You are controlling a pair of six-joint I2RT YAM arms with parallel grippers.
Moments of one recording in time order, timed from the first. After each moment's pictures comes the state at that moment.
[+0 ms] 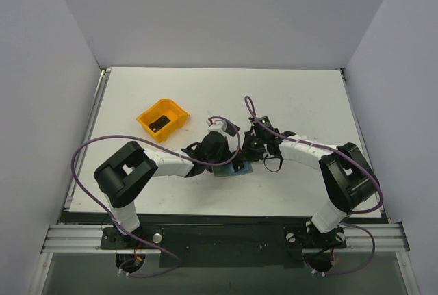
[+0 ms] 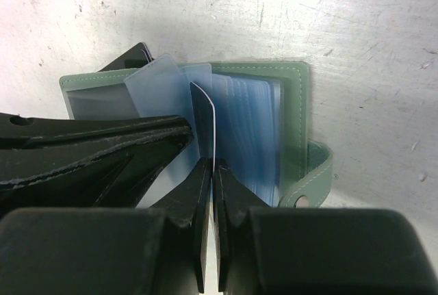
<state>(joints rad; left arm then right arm) -0.86 1.78 0.86 0.28 -0.12 -0.76 0.55 1.63 0.83 -0.17 -0.20 0.63</state>
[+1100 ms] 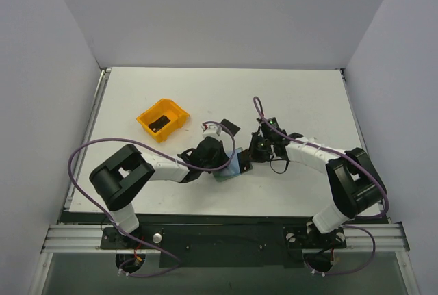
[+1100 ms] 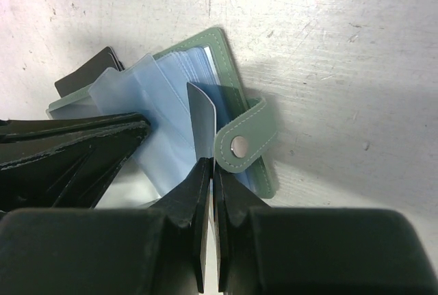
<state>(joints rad) -0.86 1.75 0.76 0.35 -0.15 -0.79 0.48 1.57 0.77 -0.19 -0.20 0.62</state>
